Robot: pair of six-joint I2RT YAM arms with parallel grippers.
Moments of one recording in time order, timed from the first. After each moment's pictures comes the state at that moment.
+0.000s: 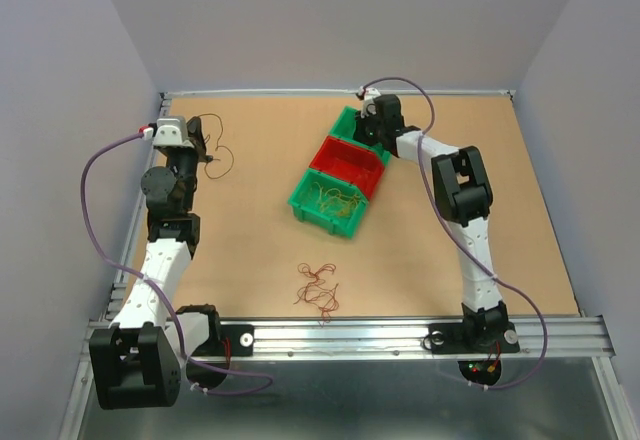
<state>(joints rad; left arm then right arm) 0.02 0.99 0.61 0.68 0.07 -0.06 0.32 2.42 1.84 -0.02 -0.26 0.02</state>
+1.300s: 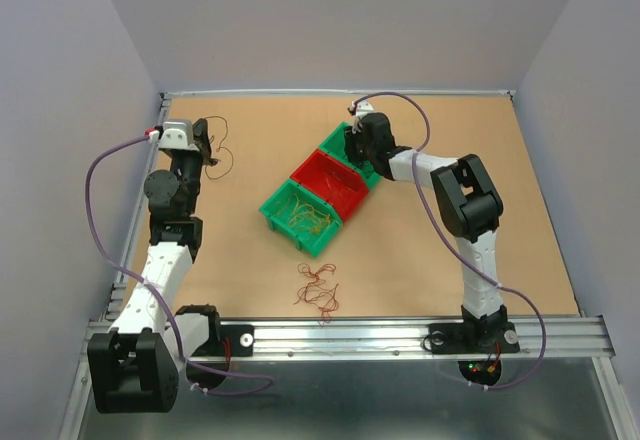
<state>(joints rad) -0.01 0.97 0.60 0.68 0.08 -0.05 0.46 2.19 1.48 0.18 -0.01 0.08</state>
